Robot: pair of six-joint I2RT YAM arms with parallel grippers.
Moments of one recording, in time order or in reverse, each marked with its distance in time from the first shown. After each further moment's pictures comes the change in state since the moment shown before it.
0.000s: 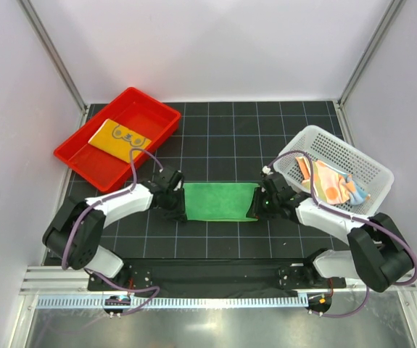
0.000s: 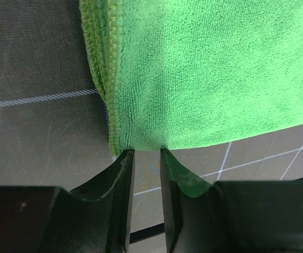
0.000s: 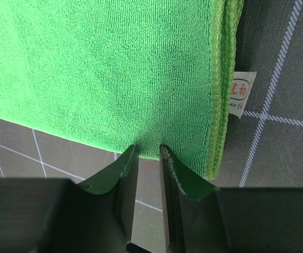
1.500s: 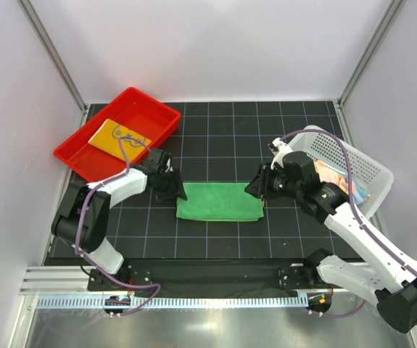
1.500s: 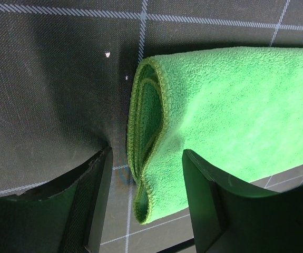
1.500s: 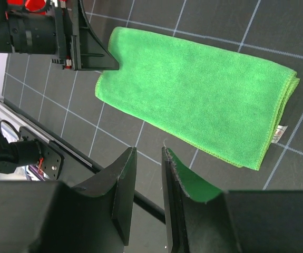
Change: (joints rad) left arm 0.201 0.123 0.124 0.061 0.072 0.076; right arm 0.019 -0.327 0.330 -0.294 -0.074 -0.125
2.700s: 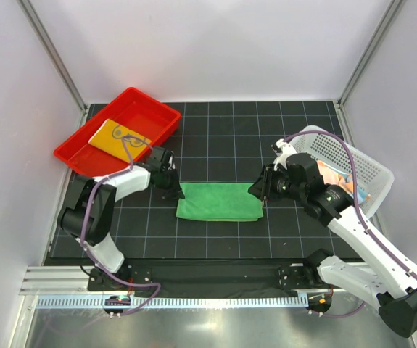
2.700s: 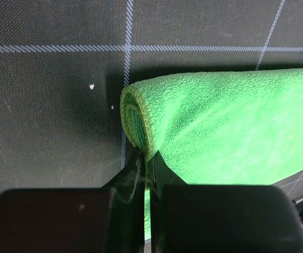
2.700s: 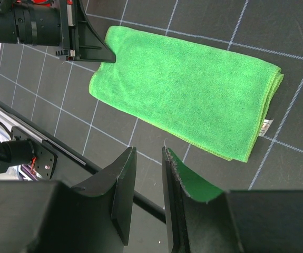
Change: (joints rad) left arm 0.000 0.069 0.026 0.062 0.029 -0.017; right arm 0.000 -0.043 0.013 -0.051 0.032 -0.021
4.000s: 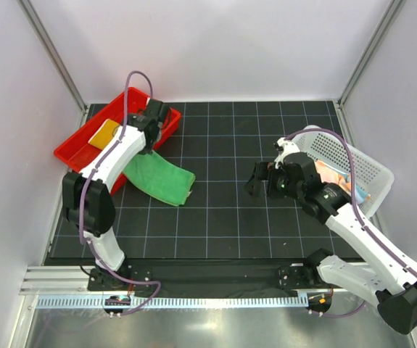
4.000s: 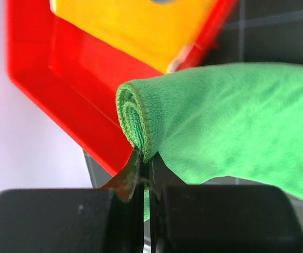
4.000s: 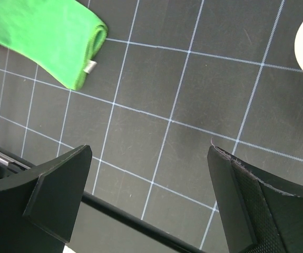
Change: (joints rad) left arm 0.029 0.068 0.654 -0.621 -0.817 0.635; right arm 0.000 0.021 0.000 -0.008 0.148 -0.026
